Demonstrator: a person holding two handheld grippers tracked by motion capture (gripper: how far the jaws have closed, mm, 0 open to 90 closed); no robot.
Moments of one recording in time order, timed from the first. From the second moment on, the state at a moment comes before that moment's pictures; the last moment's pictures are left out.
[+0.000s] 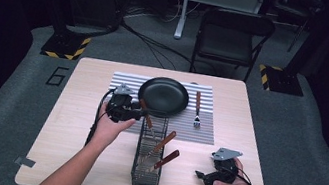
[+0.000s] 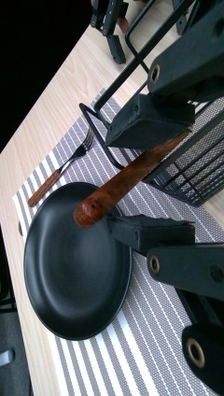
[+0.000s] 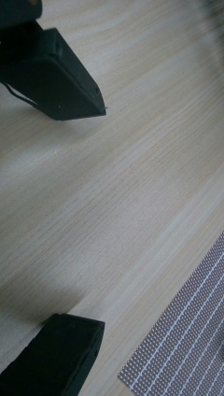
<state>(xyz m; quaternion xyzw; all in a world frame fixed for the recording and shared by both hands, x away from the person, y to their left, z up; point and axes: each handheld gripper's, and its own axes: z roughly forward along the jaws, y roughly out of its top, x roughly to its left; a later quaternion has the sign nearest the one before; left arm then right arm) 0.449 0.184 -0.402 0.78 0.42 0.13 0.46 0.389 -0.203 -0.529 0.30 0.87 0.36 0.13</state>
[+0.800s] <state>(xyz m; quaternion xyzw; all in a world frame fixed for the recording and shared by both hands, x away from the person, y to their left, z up) 0.437 0.181 -0.382 0.77 0.39 0.13 0.49 0.389 -0.203 -0.529 0.30 0.87 0.36 0.13</state>
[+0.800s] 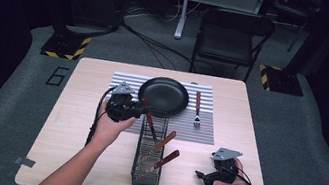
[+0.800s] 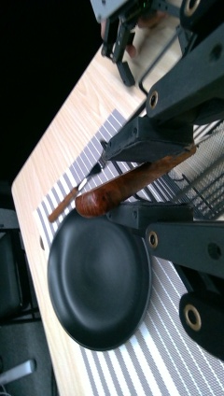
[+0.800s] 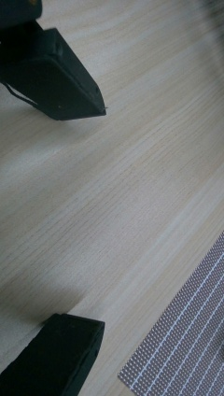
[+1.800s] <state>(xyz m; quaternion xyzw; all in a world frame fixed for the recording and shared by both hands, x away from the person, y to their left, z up) 0.426 0.173 -0.361 0.78 0.36 0.14 0.49 0.389 -0.203 -0.529 0.30 0.87 0.36 0.13</state>
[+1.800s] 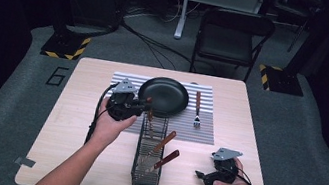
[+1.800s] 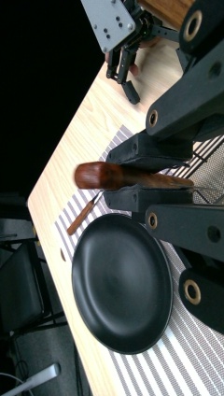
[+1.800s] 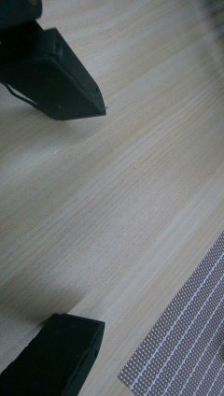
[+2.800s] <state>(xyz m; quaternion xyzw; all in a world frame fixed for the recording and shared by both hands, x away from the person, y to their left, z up) 0.432 0.165 -0.403 0.79 0.37 0.13 0.47 0.389 -0.203 -0.529 0.30 0.87 0.36 0.13</state>
